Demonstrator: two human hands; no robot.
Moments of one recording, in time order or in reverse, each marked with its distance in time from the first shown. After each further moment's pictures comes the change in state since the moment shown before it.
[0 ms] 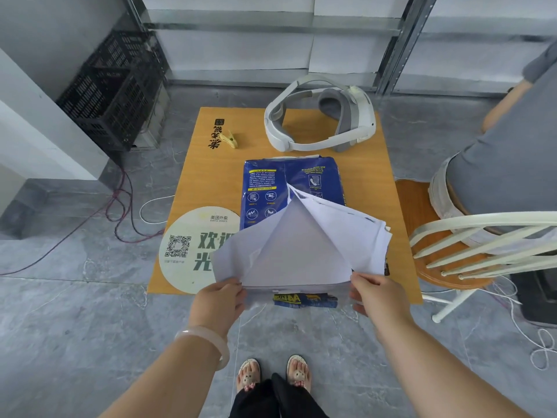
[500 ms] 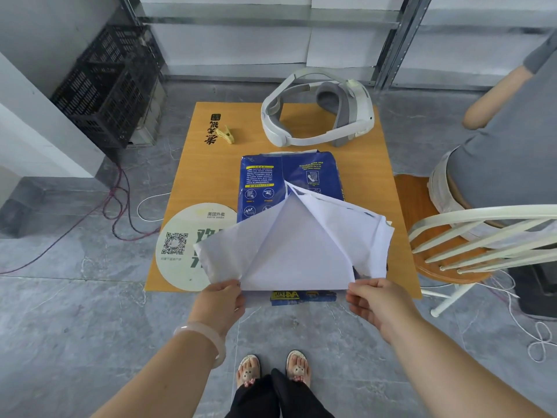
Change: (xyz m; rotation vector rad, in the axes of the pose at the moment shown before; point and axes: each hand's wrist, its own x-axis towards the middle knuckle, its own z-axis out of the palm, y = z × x) left_hand 0.006 -0.008 0.001 0.061 0.058 -0.062; right_hand 0.010 0.012 -0.010 0.275 -0.125 0.254
